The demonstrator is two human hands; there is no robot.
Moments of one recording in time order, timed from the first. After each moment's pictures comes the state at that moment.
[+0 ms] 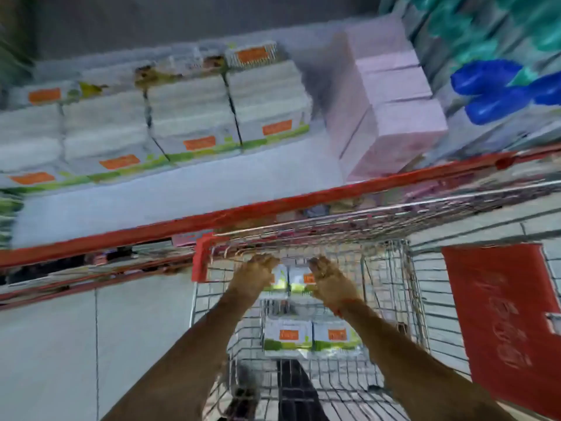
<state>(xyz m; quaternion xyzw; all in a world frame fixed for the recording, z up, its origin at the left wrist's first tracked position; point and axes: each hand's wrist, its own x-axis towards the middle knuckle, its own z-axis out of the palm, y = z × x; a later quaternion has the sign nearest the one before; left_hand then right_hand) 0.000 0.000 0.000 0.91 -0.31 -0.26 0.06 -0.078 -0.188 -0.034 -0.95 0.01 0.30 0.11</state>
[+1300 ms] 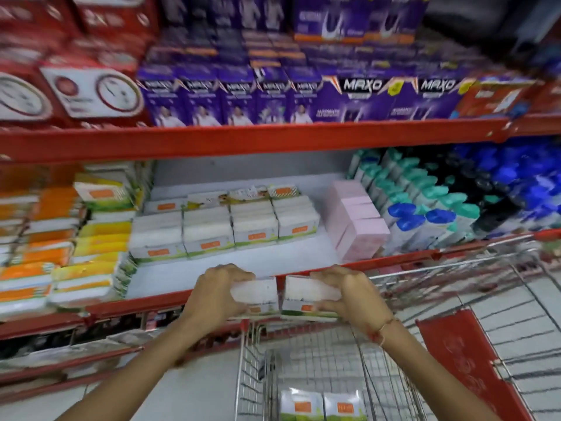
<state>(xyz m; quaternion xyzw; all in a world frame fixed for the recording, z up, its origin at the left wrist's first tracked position) 0.024 0.110 0.269 0.93 -0.20 -0.15 0.25 -0.055 -0.136 0.281 -0.97 0.04 0.08 0.21</state>
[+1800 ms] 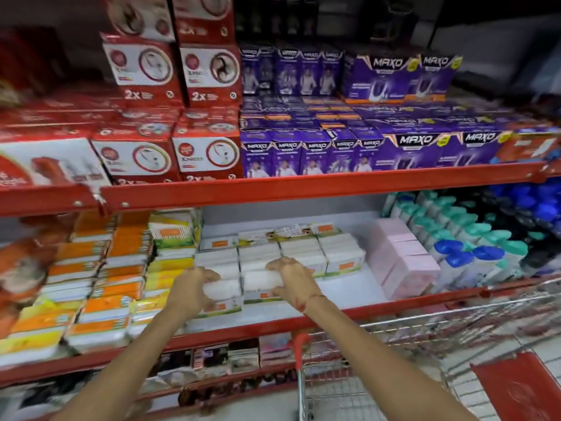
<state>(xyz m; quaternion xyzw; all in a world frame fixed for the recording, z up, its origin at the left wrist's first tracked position) 0.120 0.250 0.280 0.97 -0.11 -0.12 0.19 0.084 0.031 0.280 -0.97 -0.03 0.07 0.21</state>
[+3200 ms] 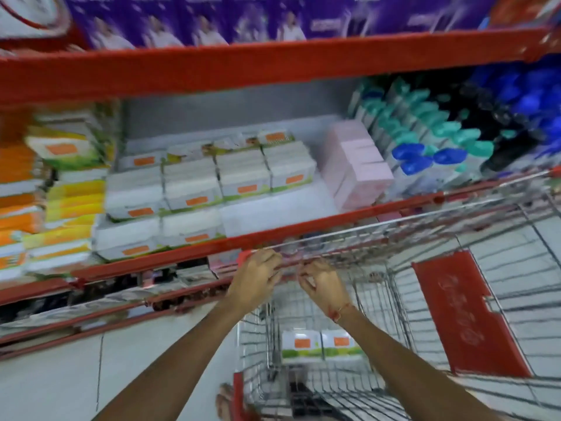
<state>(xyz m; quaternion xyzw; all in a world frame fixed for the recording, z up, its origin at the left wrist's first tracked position) 0.000 0.054 0.153 0.88 -0.38 -0.07 0.28 -0.078 -0.115 0.126 -0.96 0.07 0.02 0.27</state>
